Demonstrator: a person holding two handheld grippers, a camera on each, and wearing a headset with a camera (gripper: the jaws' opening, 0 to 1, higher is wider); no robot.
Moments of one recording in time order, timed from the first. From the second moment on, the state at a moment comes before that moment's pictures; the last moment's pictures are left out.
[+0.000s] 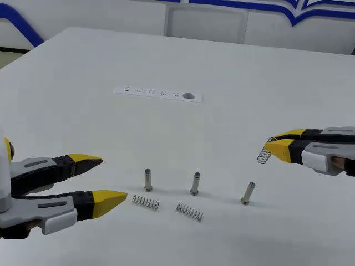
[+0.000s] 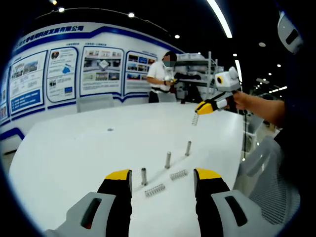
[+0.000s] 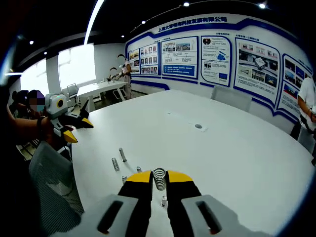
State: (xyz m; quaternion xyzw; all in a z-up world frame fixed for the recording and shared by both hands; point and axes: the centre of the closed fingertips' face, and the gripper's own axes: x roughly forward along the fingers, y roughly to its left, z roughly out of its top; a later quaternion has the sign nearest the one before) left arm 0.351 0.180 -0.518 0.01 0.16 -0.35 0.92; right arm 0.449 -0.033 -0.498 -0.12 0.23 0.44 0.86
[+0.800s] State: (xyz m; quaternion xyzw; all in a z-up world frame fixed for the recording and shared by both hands) left arm 0.346 0.173 -0.529 0.00 0.17 -0.35 0.92; right arm 0.457 -0.034 -0.569 -0.11 0.28 0.42 0.85
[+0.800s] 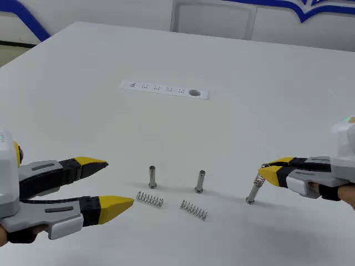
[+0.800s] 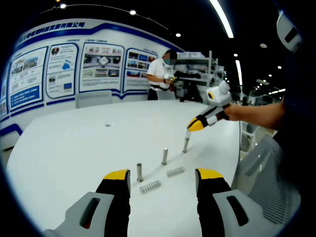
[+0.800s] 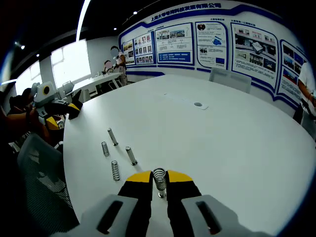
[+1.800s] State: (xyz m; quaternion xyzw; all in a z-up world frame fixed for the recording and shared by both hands) left arm 0.345 0.168 -0.528 0.00 0.17 -0.36 0.92; right arm 0.454 -0.037 -0.601 -0.14 0.28 0.42 0.85
